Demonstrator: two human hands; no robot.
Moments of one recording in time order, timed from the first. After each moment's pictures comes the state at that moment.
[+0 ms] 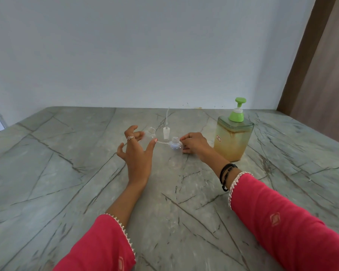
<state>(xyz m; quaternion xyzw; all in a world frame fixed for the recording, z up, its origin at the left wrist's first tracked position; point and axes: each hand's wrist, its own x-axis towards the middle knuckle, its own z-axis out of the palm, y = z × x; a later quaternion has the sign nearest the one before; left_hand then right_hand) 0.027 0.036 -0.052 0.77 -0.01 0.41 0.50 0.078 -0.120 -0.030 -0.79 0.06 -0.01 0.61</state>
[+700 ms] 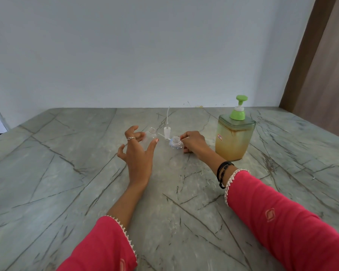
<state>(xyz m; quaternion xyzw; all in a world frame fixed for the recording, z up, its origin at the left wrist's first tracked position) 0.028 0.037 -0.053 0.77 -0.01 0.40 0.50 0.086 -0.112 -0.032 -0.83 0.06 -0.03 0.55</state>
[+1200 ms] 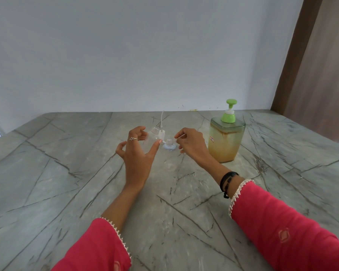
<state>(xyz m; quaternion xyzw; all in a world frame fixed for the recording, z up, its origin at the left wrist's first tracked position) 0.015 0.027 -0.040 0.77 -0.09 0.44 0.45 0.056 -0.119 -0.021 -0.87 -0.03 -0.16 0.46</state>
